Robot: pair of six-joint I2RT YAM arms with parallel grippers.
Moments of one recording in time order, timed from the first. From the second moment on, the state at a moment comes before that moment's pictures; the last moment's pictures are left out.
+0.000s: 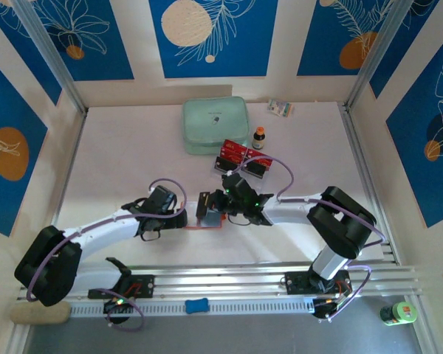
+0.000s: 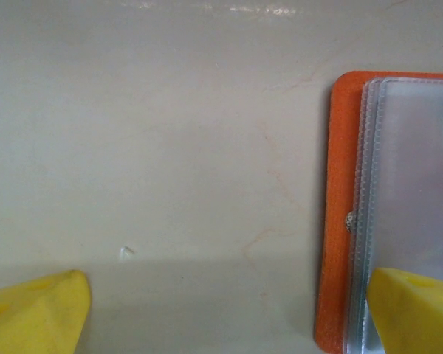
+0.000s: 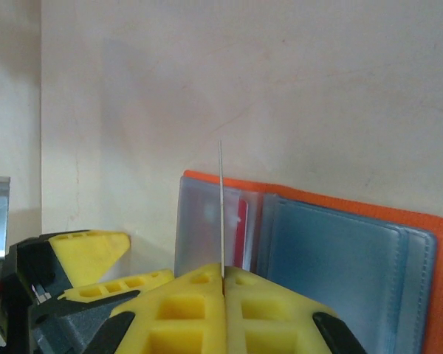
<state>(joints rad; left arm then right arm) -0.61 1.24 0.51 -0.42 -0.11 -0.63 0.86 1.64 0.73 0.25 -0.14 1.05</state>
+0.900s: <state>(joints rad) -0.61 1.24 0.51 -0.41 -0.12 -0.63 0.88 1.65 0.67 0.32 -0.11 1.10</state>
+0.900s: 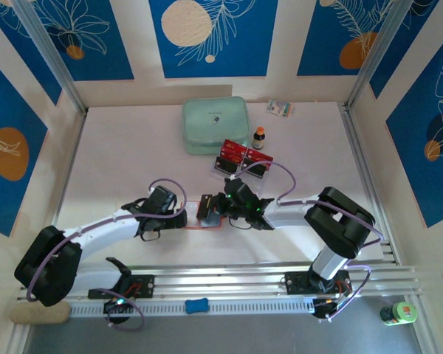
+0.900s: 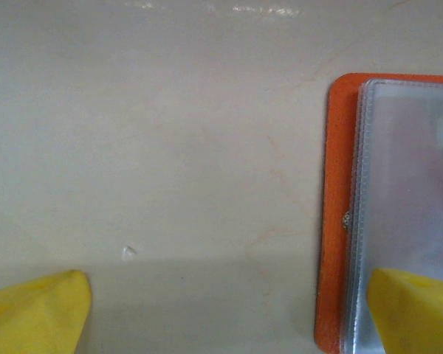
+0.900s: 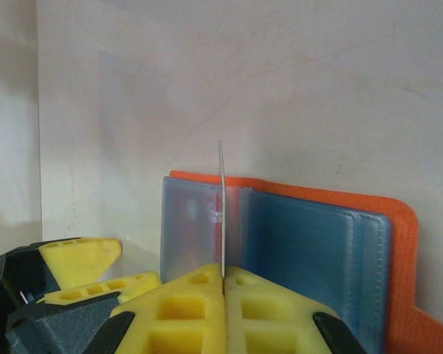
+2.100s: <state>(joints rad) -0.61 1.25 0.52 -0.44 -0.13 -0.65 0.88 1.70 0.64 0.39 -0.18 1.15</state>
